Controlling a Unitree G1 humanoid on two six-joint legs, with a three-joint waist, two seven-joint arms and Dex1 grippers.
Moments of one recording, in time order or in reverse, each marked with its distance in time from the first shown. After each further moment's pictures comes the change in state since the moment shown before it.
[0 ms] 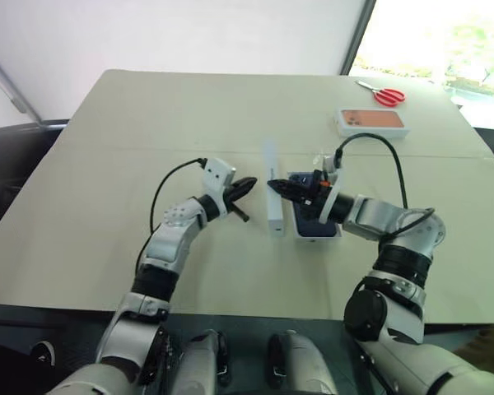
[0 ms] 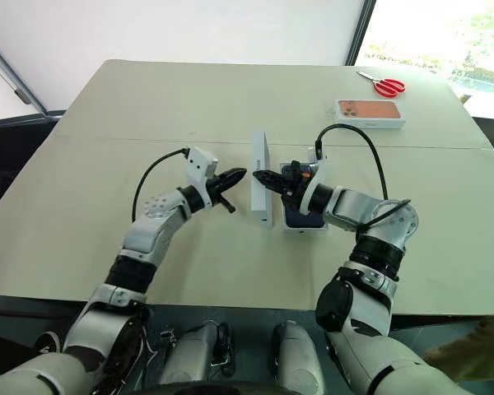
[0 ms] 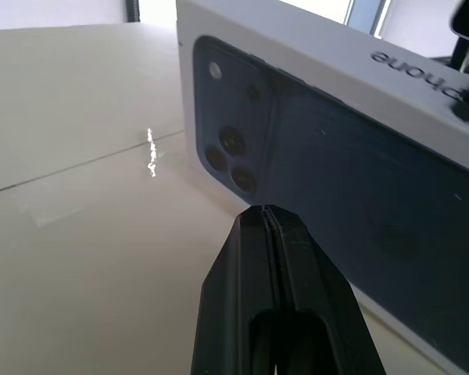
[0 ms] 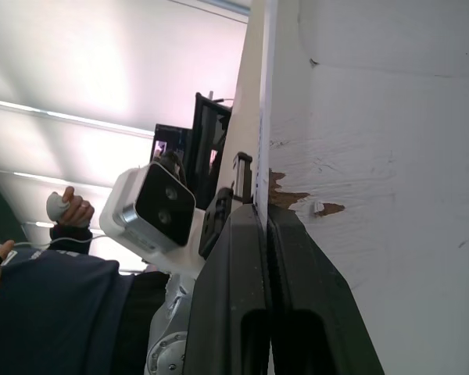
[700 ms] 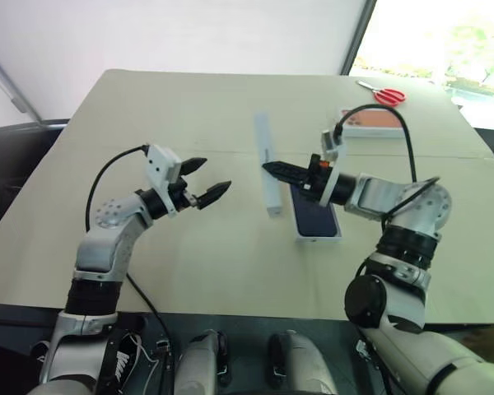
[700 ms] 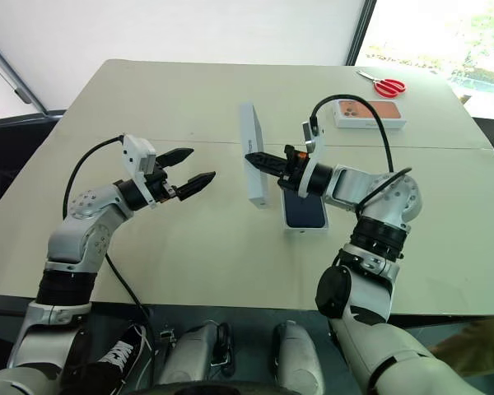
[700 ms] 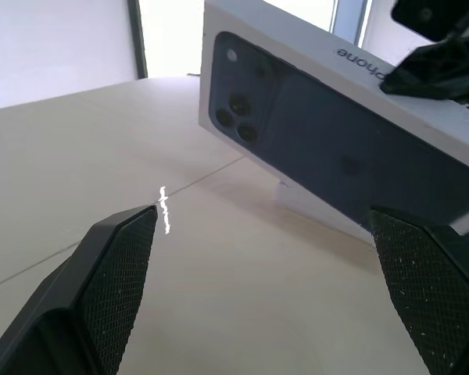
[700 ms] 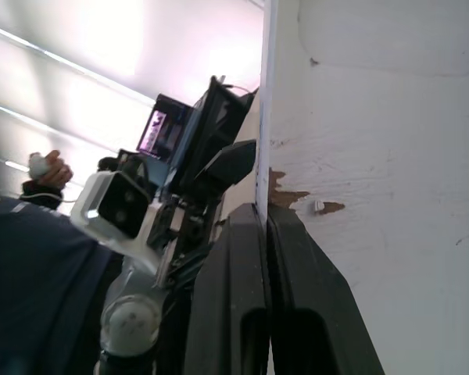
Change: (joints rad) left arm 0.157 0.287 0.146 -0.346 -0.198 0.160 -0.162; right arm -0.089 -0.023 0.107 -0.119 -0.307 0.002 0.344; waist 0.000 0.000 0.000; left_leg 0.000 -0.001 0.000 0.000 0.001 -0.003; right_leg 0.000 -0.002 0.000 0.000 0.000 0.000
